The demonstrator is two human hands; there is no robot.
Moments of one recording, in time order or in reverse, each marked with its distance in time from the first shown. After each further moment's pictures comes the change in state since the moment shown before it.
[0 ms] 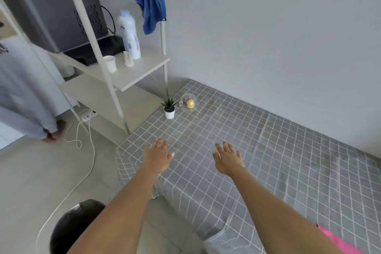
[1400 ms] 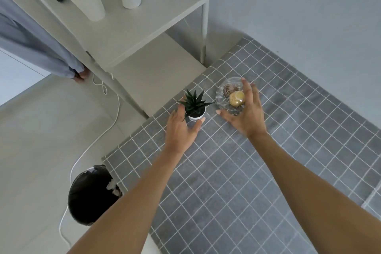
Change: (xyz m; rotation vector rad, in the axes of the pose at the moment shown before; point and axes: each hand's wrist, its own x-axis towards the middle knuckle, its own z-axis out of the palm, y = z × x) left_hand 0.253 -0.023 0.024 -0.831 0.606 -0.254; right_hand 0.354 -0.049 -0.001 0.402 0.332 -0.363
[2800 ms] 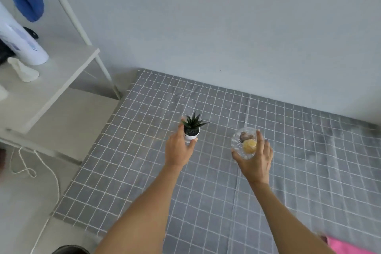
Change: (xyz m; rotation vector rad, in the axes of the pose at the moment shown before) left_hand -0.108 0.129 0.072 -0.041 -0.328 0.502; right_hand -0.287 0.080 -0.129 -0.146 0.676 0.557
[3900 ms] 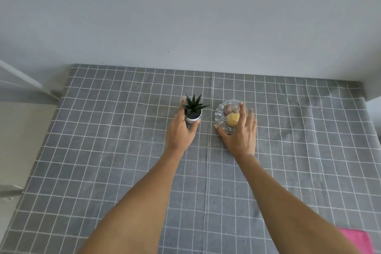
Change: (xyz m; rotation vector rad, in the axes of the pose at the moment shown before) left_hand 0.056 0.060 0.136 -0.039 -0.166 0.097; right_hand 0.070 0.068 0.007 -0.126 -0.136 0.173
